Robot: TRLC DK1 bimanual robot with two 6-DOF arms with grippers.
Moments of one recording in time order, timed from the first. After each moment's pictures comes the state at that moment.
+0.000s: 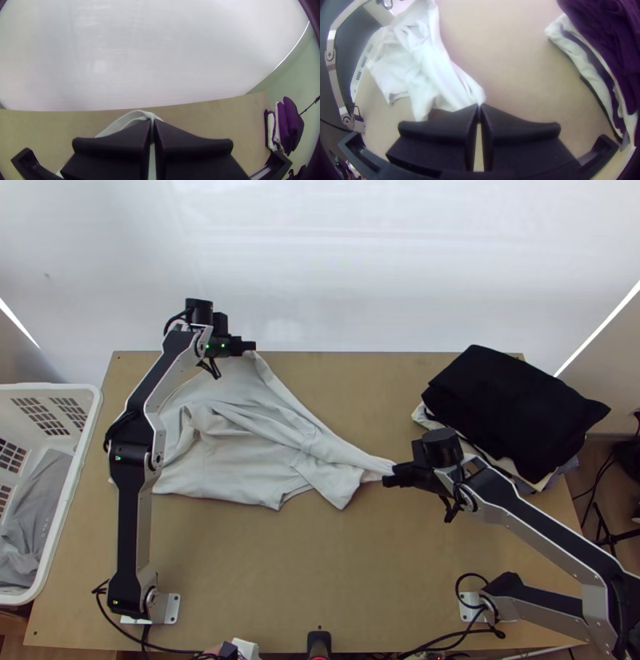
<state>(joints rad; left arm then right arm) -0.11 2.45 2.29 -0.56 0.24 -0.12 0.53 1.26 0.73 -0.35 -0.09 0.33</state>
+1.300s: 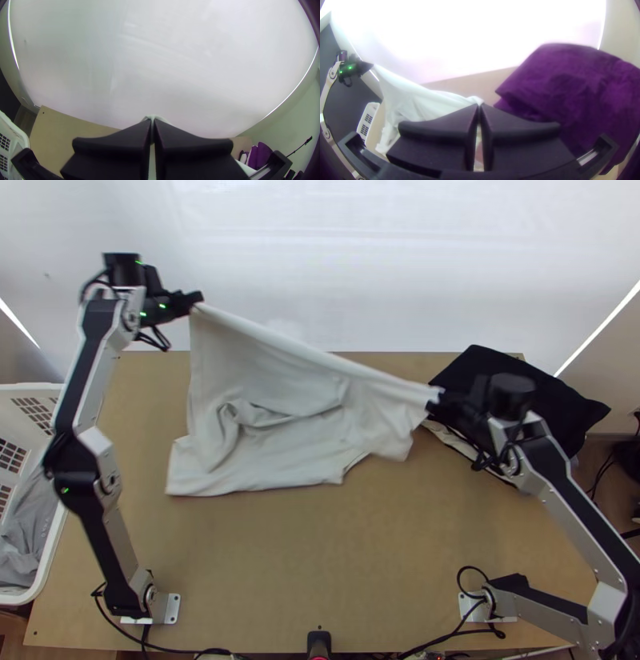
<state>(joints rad) 0.01 2.08 2.27 -0.72 0.17 -0.30 0.23 1.25 1.00 -0.26 -0.05 0.36</state>
